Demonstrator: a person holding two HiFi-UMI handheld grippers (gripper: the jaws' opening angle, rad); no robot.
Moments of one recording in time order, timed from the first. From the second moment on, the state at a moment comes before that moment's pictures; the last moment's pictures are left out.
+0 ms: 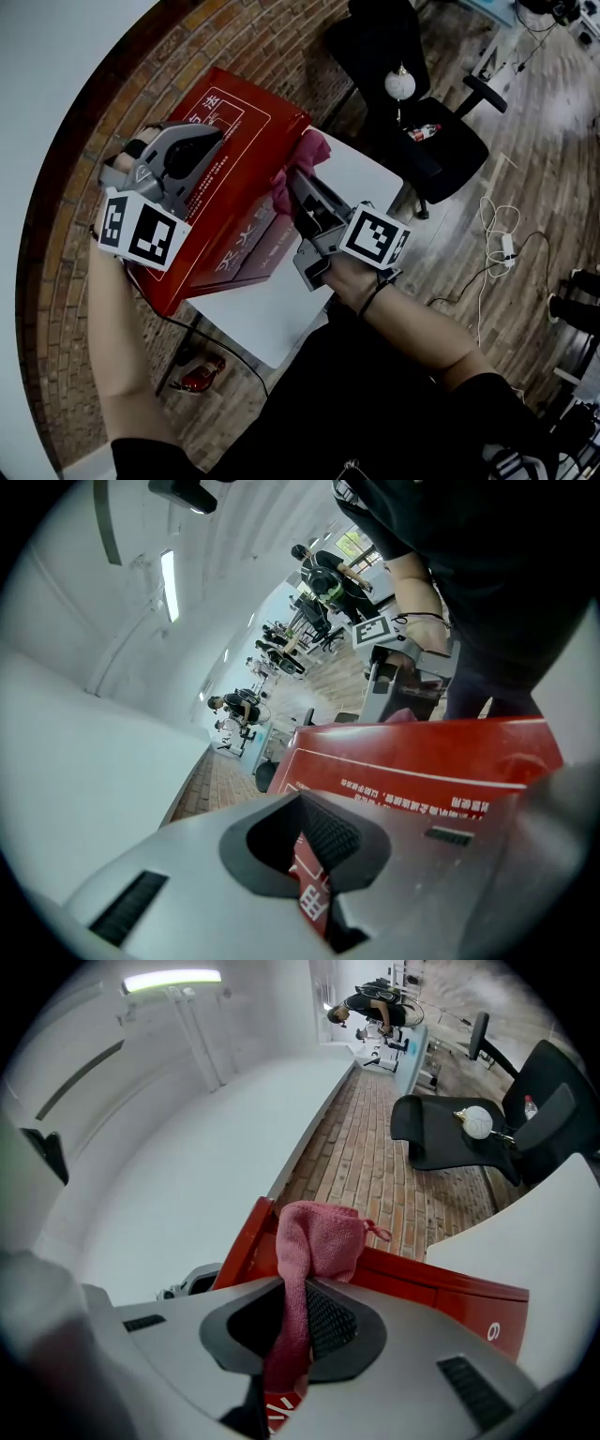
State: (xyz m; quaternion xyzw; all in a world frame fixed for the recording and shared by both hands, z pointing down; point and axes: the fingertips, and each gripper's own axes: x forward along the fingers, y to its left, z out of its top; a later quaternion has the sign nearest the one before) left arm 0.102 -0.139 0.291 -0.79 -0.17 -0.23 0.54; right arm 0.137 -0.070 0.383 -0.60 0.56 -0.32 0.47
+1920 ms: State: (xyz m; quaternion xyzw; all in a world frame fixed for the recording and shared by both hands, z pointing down) left arm 0.102 -0.137 0.292 -0.79 -0.17 -0.23 0.55; right arm 0.162 -0.080 0.595 -0.65 0.48 -0.44 0.38
